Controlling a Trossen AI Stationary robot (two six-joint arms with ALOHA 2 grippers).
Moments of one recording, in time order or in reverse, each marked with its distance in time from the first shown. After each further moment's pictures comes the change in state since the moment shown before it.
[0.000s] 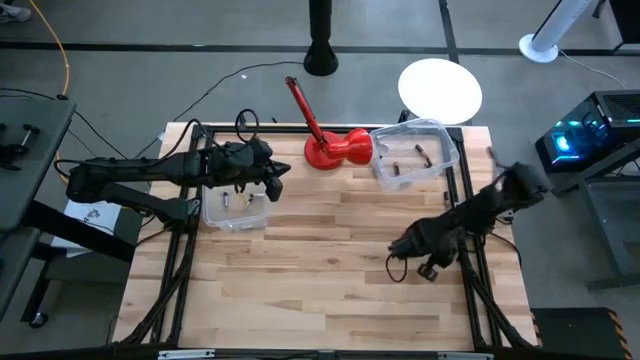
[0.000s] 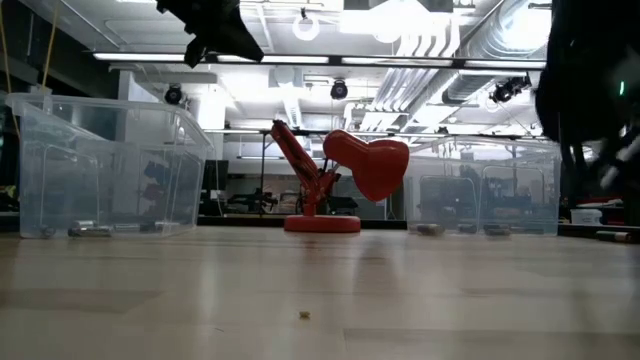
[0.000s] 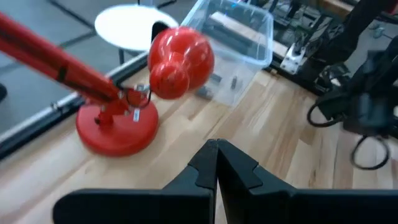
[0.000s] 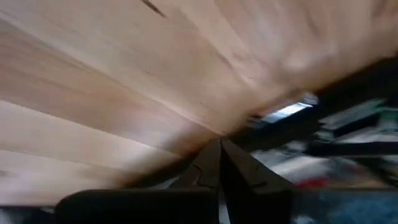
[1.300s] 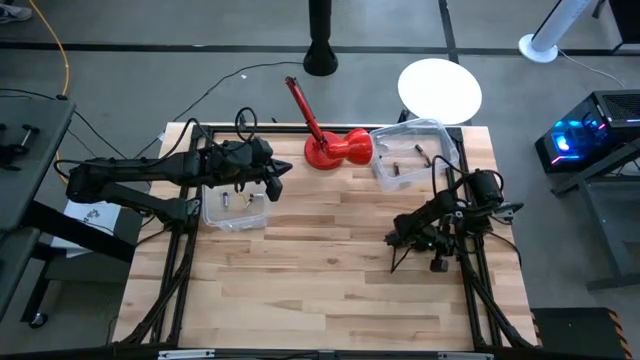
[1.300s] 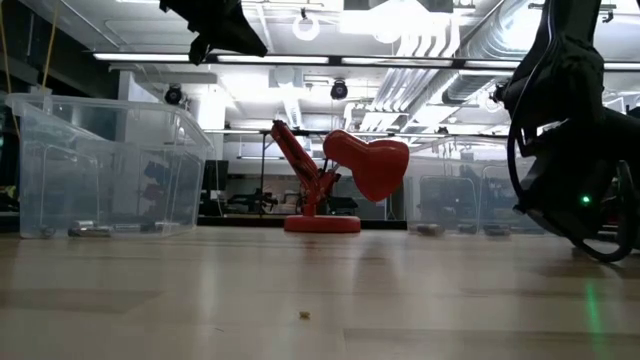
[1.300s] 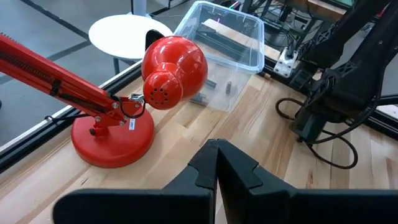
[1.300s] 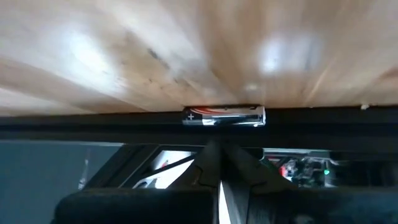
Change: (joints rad) left arm 0.002 0.000 0.000 0.032 0.017 0.040; right arm -0.170 0.353 -0.047 -0.056 0.000 -0.696
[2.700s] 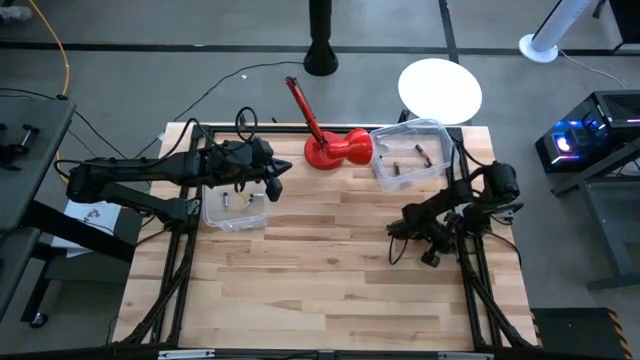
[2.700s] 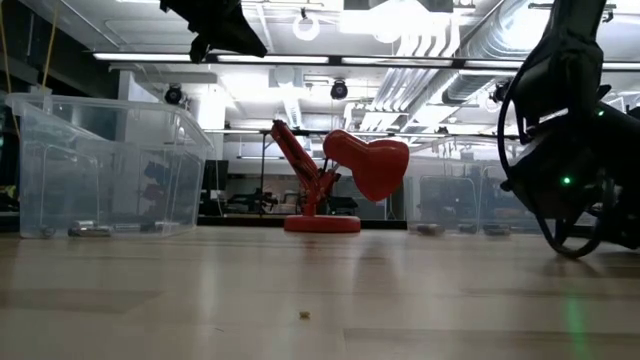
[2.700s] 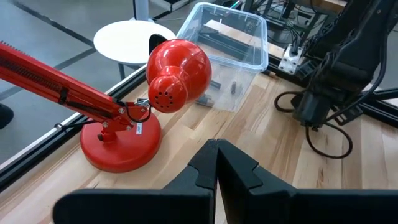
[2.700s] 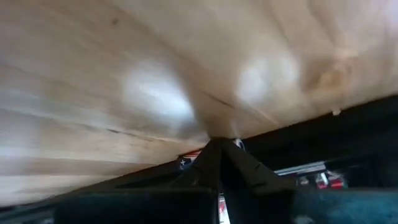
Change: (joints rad) left arm 0.000 0.000 0.000 0.001 -0.016 0.052; right arm -0.086 -0.168 -0.083 0.088 0.055 0.344
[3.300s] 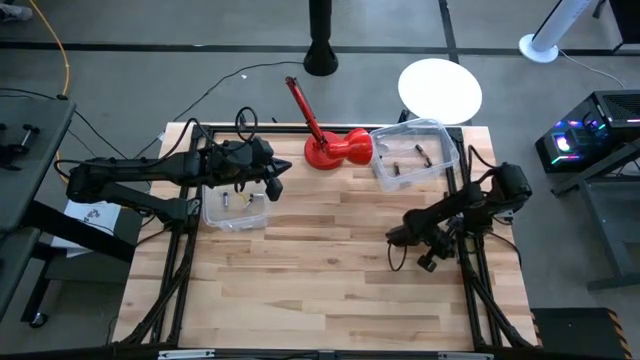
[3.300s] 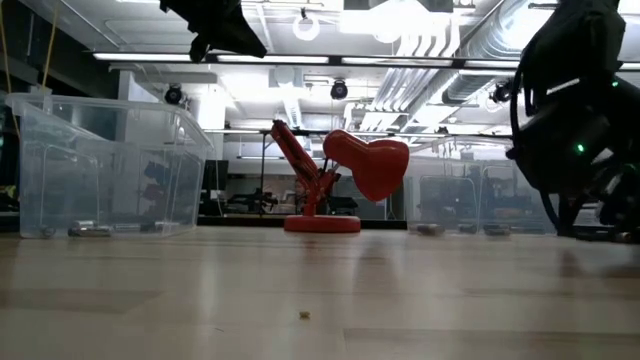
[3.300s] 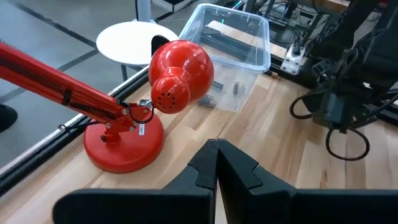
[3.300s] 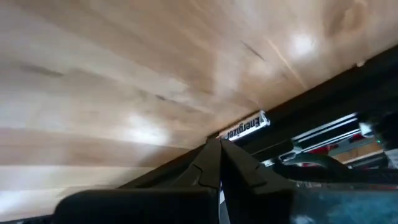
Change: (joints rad) left arm 0.000 0.000 0.000 -0.001 -0.009 0.007; right arm 0.099 -0.084 0.066 -0.034 -0.052 0.251
